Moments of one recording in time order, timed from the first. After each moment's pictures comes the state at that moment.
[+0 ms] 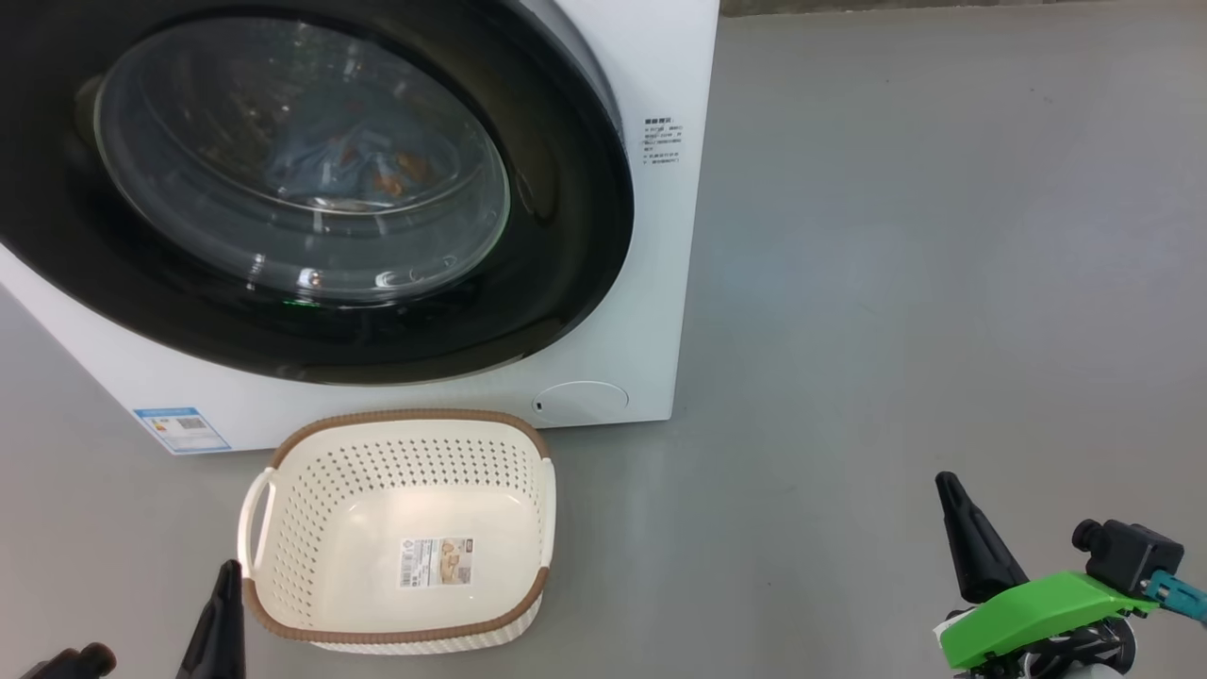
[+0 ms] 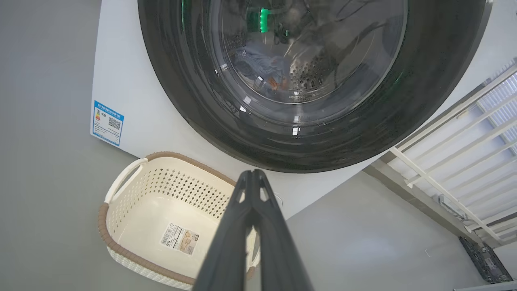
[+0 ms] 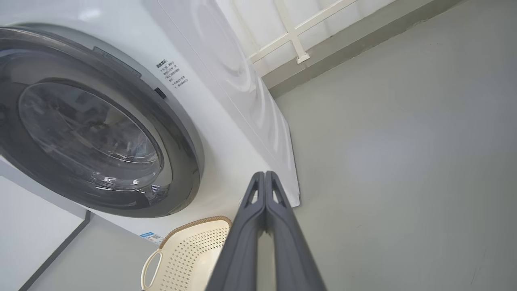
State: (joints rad) left arm -0.01 0.19 -0.10 0.29 -0.86 -0.13 -0.16; right arm -0.12 -0.15 0.05 0.35 0.71 0.13 -0.17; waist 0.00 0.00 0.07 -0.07
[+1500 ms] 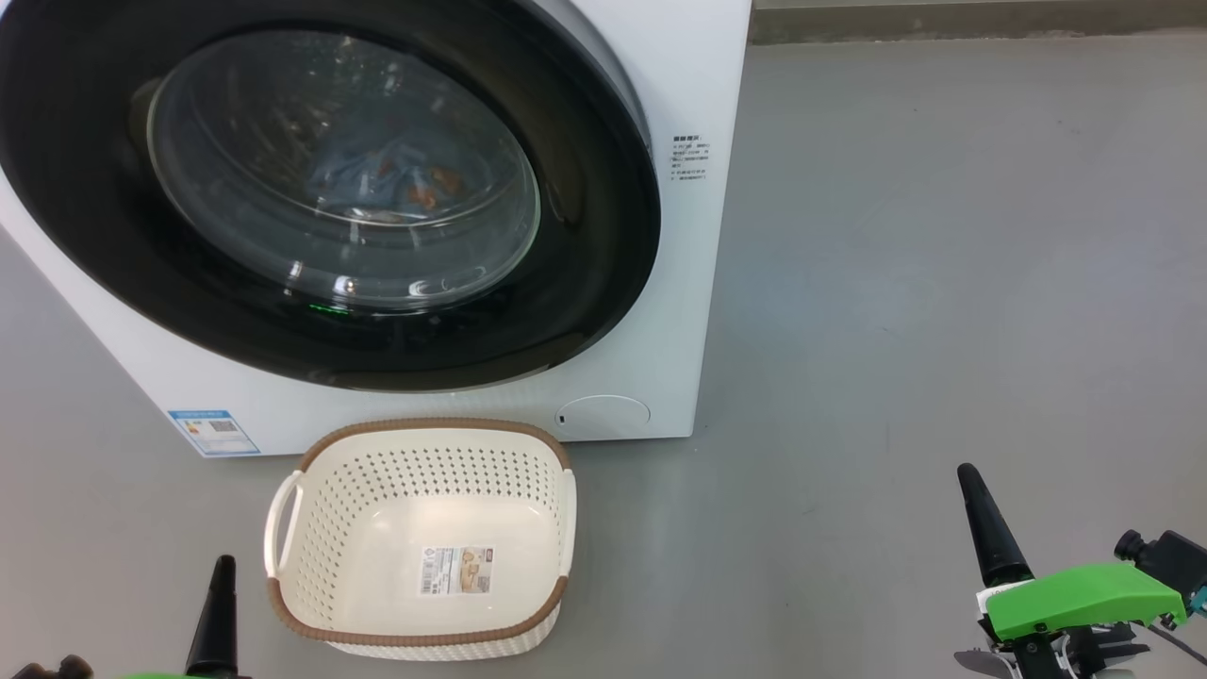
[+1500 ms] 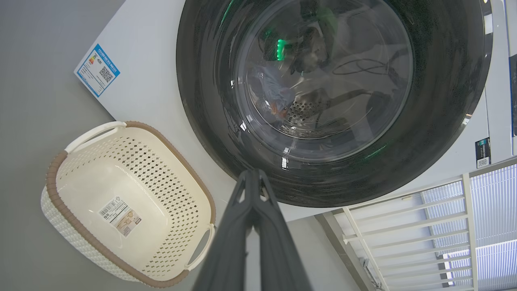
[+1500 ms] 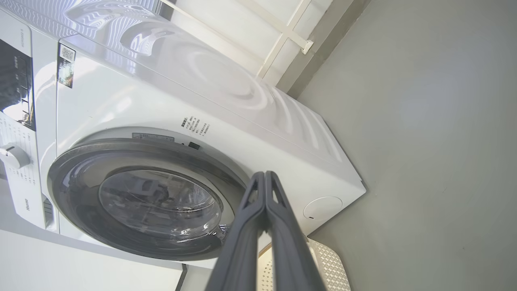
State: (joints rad) left arm -0.03 0.12 -0.02 0.28 -1.22 -0.13 -0.04; right arm -0.12 -0.11 -0.02 0.32 1.15 0.13 -0.05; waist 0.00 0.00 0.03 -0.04
